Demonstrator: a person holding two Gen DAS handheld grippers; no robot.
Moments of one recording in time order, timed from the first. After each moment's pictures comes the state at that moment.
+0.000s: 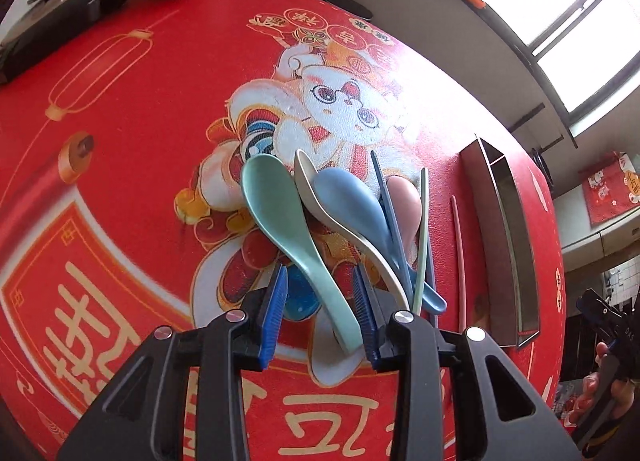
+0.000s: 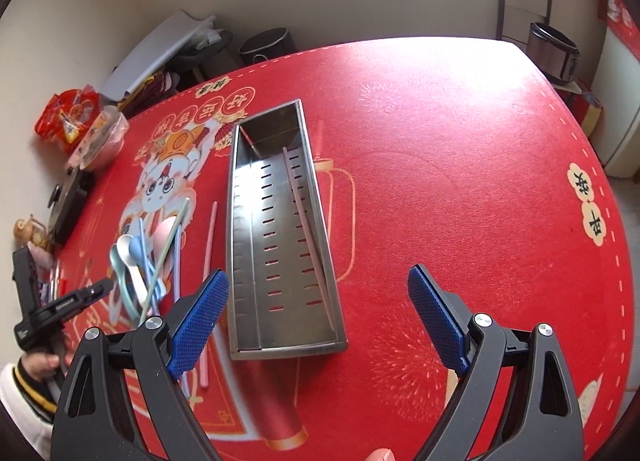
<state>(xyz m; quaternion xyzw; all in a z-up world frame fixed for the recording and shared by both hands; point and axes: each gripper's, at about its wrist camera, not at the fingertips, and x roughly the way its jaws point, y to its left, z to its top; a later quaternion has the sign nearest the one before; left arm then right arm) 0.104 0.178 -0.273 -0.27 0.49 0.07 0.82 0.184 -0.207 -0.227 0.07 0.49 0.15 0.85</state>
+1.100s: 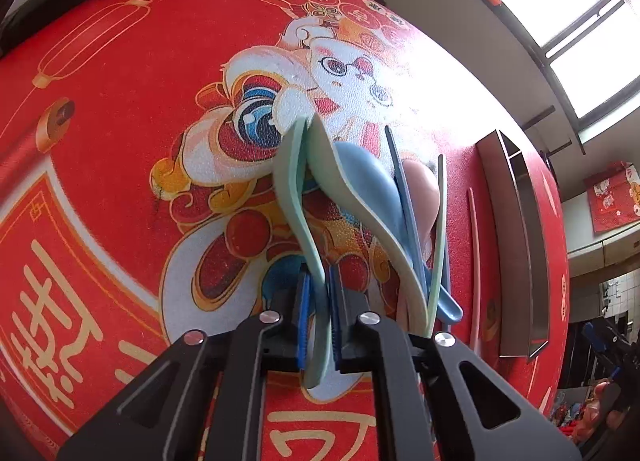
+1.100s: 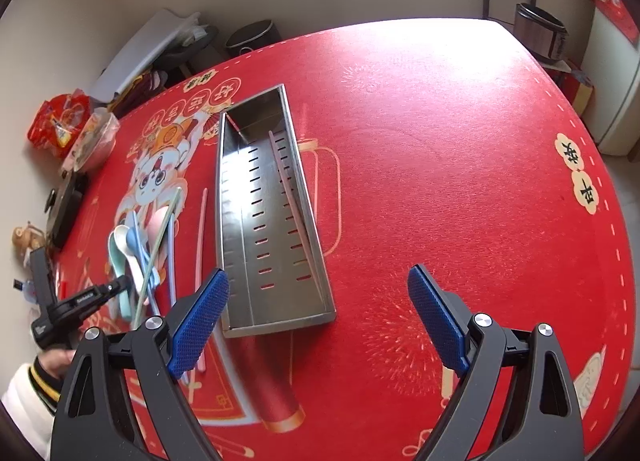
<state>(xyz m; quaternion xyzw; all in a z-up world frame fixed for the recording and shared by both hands) 0.112 0.170 -0.298 -0.28 0.51 0.08 0.81 0.173 -0.217 -0.232 0.08 0.51 0.14 0.84</state>
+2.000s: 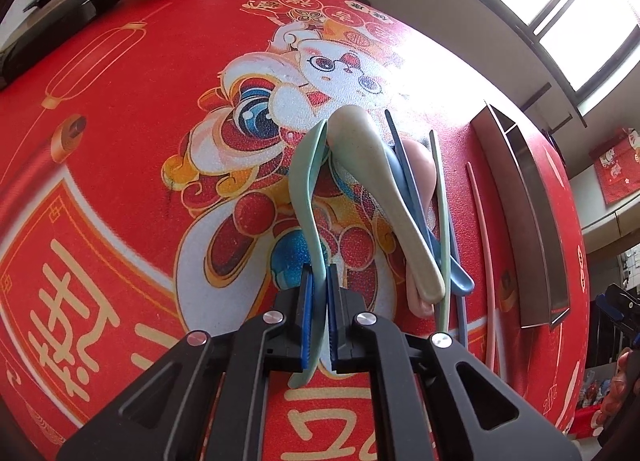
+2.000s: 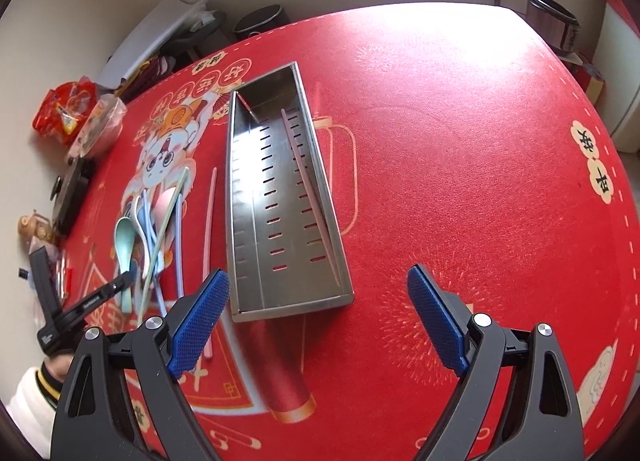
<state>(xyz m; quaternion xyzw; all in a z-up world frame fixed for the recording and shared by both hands) 0.092 0.160 -0.292 -0.23 0.50 0.08 0.83 0.170 -0.204 -0.244 0.08 0.53 0.15 0.83</state>
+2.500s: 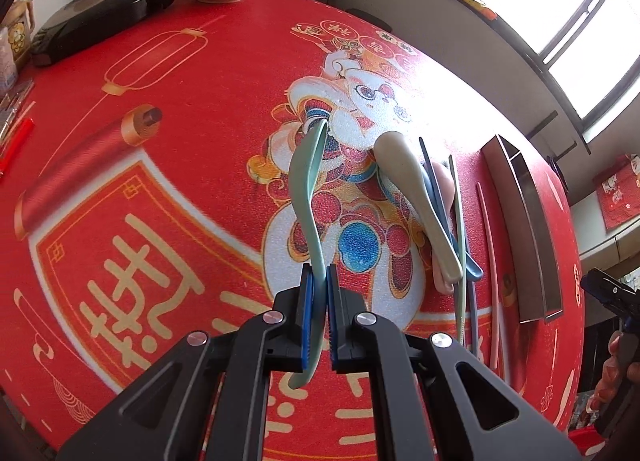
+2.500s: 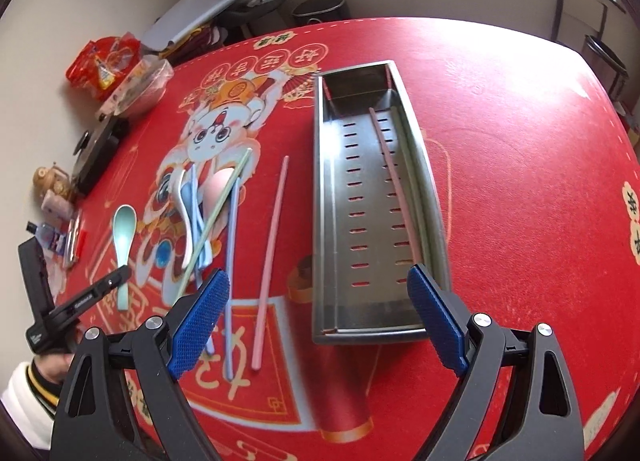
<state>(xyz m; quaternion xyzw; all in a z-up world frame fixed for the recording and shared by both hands) 0.044 0.192 -0.270 -0.25 0.47 0.12 0.84 0.173 -0.127 -0.237 0.02 0.52 0.24 0.82</state>
